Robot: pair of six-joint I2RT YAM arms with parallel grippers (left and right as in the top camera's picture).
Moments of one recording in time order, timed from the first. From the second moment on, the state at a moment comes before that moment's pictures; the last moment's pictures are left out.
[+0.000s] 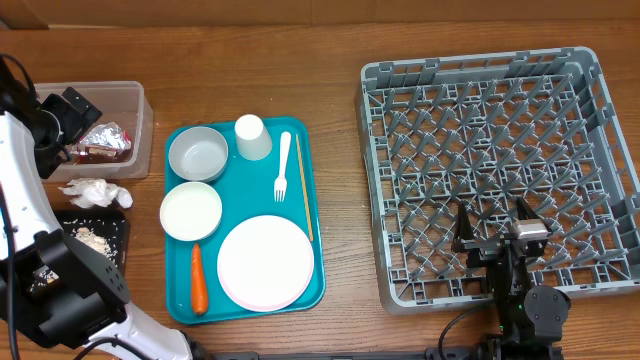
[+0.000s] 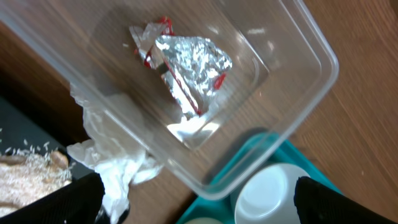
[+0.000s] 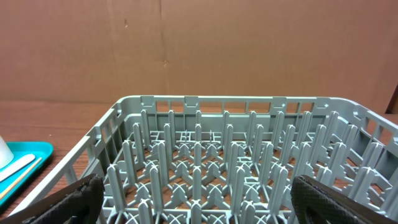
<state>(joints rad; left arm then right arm) 0.53 1.87 1.79 -1.10 0.13 -0.39 -0.07 0.01 0.02 -0.02 -0.15 -0.01</state>
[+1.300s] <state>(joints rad) 0.50 1.82 1.34 -0.89 -0.25 -0.04 -0.07 0.01 0.02 -0.02 -0.15 -0.01</state>
